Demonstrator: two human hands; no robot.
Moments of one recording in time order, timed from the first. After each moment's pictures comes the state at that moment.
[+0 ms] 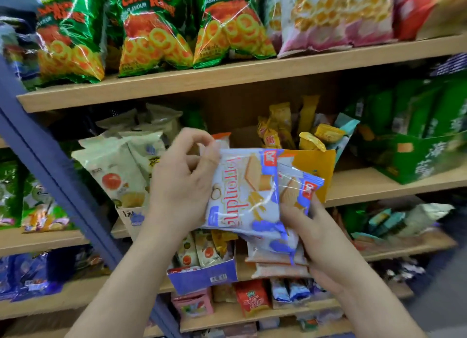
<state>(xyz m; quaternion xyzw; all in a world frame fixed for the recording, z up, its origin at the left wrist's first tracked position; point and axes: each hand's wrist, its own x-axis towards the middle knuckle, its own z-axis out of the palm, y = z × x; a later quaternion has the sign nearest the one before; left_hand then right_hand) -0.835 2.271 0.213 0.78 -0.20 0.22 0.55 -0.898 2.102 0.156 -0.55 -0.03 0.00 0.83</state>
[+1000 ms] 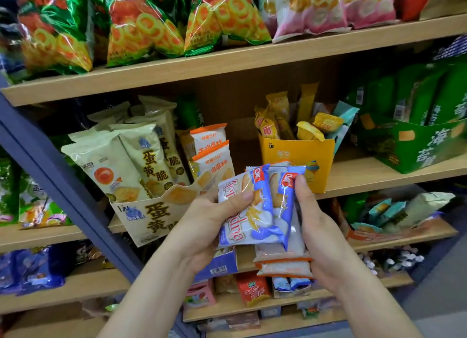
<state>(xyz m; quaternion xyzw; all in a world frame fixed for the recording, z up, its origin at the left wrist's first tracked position) -0.848 2.252 0.167 0.61 -0.02 -0.22 0.76 -0.896 2.094 0.132 -0.59 0.05 0.02 0.81</state>
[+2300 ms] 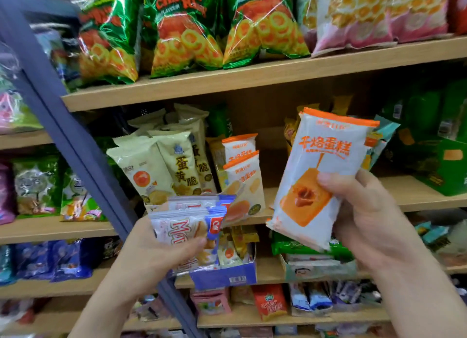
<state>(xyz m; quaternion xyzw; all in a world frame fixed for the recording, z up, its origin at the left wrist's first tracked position) -0.866 2.356 0.164 0.75 -0.12 0.02 0.65 -0.875 2.081 0.181 -0.50 -0.08 -0.06 0.86</state>
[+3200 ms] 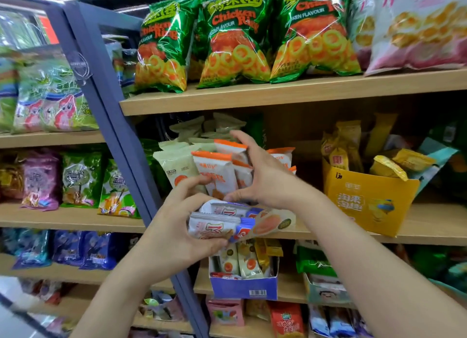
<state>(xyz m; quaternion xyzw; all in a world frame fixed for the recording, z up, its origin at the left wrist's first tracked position) -0.838 2.399 0.180 0.89 -0.26 0.16 0.34 -0.761 2.195 0.210 -0.88 -0.25 -0.06 0.40</state>
